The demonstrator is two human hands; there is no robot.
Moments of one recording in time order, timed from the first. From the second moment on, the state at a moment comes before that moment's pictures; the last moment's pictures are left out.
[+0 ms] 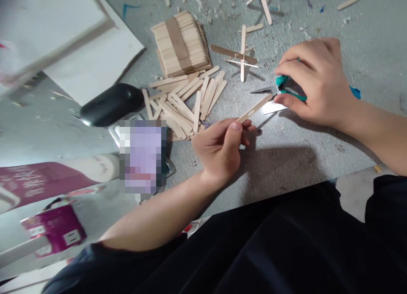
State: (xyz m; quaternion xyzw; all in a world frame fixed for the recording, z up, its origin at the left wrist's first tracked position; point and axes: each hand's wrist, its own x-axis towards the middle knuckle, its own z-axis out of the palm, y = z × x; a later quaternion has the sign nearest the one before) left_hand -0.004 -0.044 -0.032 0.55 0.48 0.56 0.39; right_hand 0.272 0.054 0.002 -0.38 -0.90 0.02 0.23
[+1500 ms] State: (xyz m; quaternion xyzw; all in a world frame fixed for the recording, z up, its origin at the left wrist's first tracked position) left_hand -0.014 -0.045 -0.025 0.64 0.43 0.46 0.44; right_hand 0.245 0.029 -0.002 -0.37 -0.85 0.22 0.29
